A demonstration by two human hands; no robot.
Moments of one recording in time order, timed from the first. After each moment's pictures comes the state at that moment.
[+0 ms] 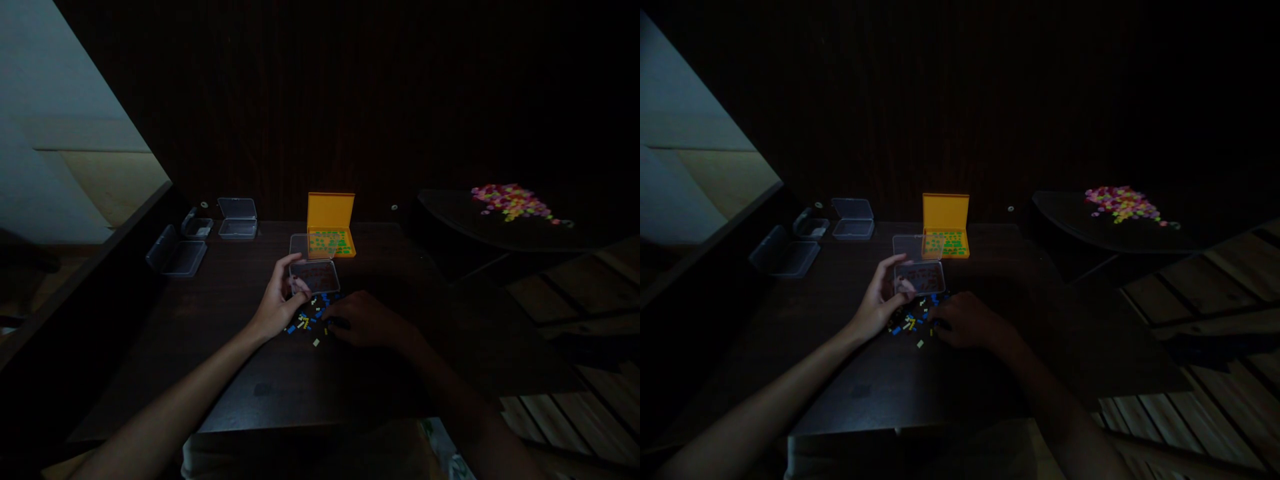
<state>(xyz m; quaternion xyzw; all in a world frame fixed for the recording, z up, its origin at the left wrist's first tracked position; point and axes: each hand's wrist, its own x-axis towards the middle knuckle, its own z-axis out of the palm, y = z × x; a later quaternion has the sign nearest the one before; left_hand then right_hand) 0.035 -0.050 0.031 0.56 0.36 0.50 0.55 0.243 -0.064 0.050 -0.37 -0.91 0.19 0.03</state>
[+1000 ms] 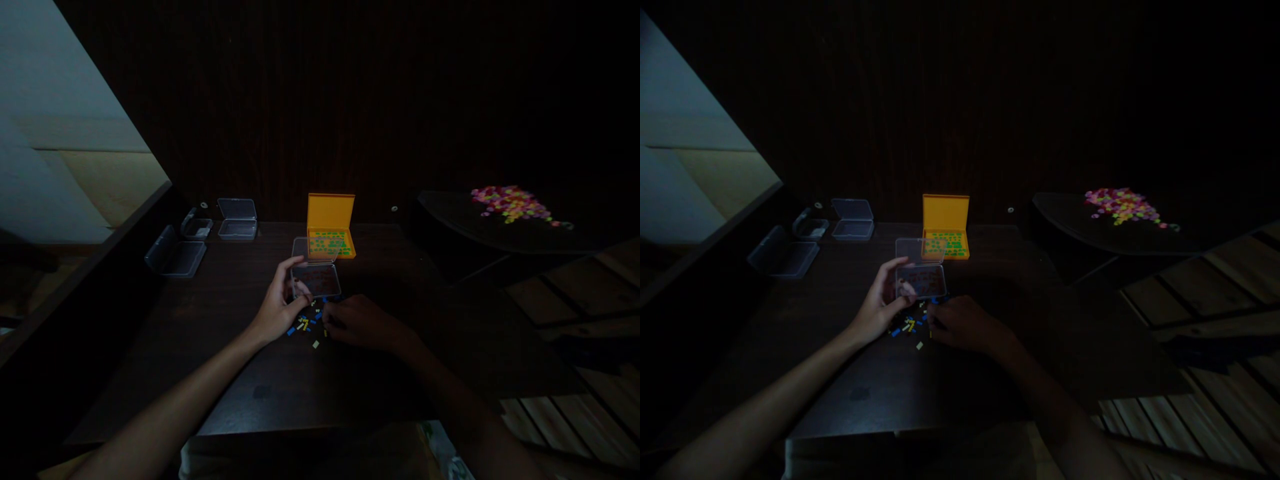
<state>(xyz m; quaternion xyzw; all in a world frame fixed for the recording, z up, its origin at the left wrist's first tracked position) 0.036 -0.052 0.029 0.57 0.36 0.49 0.55 0.240 -0.064 0.047 -0.38 -0.89 0.23 0.04</state>
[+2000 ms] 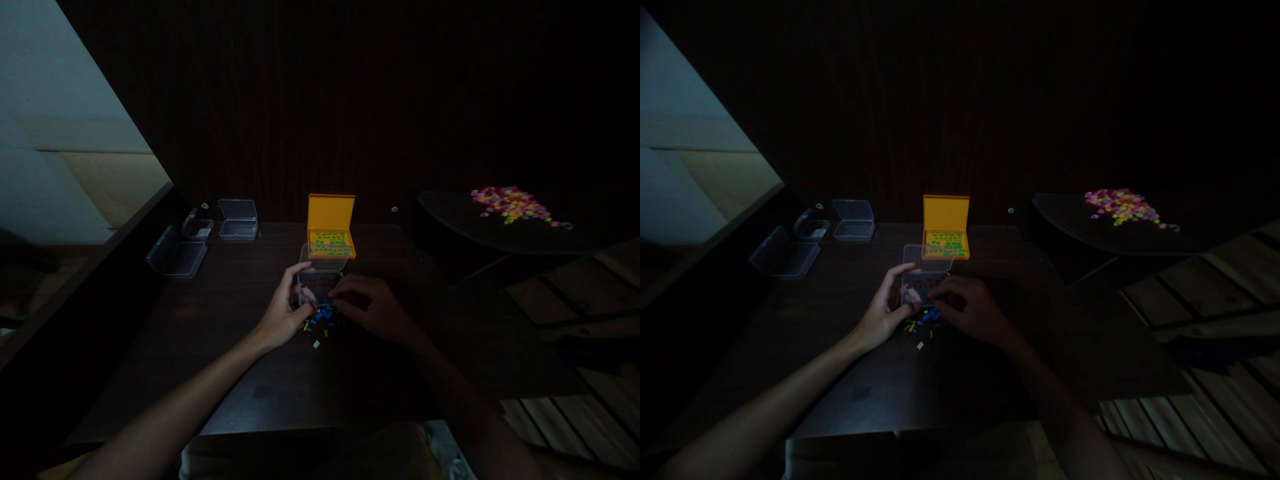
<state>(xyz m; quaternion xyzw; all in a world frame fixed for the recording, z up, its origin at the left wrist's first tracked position) 0.040 -0.061 0.027 0.59 0.36 0.46 0.56 0.247 -0.063 0.059 -0.37 -0.80 0.29 0.38</state>
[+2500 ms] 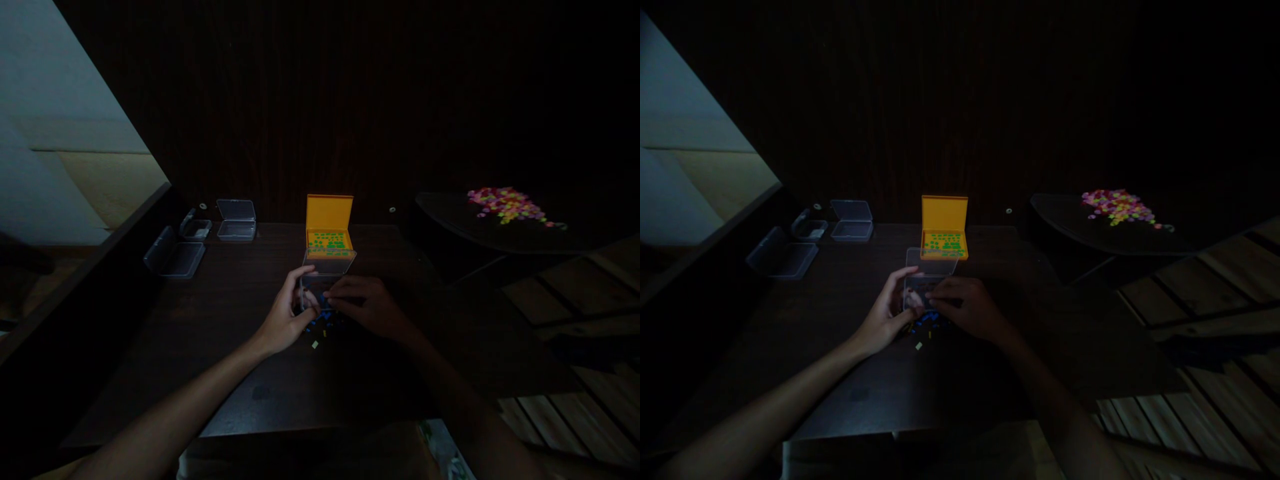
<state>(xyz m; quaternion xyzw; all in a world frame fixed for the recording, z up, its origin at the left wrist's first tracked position) 0.045 -0.068 0.030 0.59 0.35 0.45 0.57 0.246 -0.058 0.055 -0.38 -0.80 0.29 0.36</state>
